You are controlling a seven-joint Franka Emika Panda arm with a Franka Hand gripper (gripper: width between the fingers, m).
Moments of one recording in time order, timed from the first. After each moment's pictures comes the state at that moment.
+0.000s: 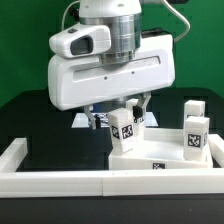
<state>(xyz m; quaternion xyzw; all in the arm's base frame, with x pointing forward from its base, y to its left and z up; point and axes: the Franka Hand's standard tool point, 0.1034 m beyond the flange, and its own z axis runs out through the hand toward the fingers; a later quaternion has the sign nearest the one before) 0.581 -0.030 0.082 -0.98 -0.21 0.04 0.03</state>
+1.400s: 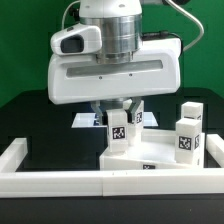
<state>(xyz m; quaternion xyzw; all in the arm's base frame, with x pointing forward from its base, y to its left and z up) 0.582 -0.031 0.082 -1.00 -0.04 0.05 0.02</state>
